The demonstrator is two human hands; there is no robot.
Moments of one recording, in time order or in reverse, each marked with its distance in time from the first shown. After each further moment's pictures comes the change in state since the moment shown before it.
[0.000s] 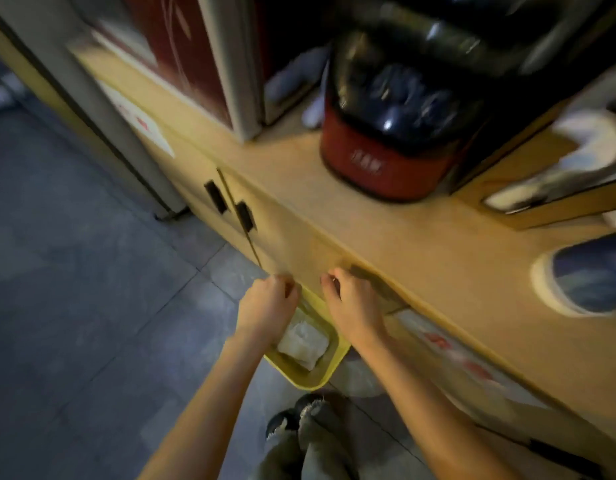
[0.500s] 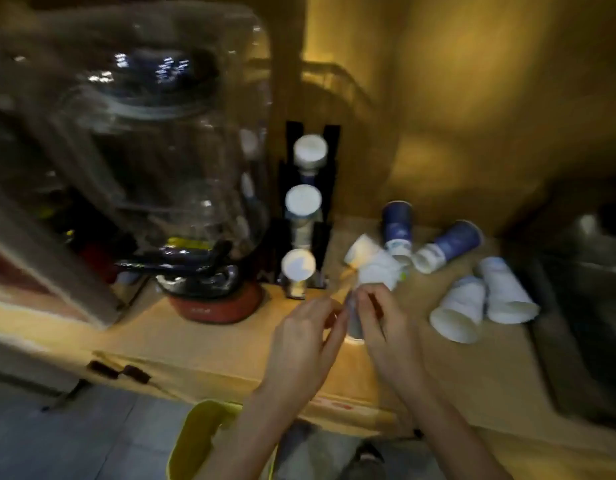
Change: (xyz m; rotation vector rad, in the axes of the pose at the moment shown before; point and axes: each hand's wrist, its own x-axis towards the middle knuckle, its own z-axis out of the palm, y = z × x) left_hand -0.102 0.283 -0.070 -0.186 0.049 0.971; right_hand -0.085 0.001 -0.295 0.221 0.686 0.065
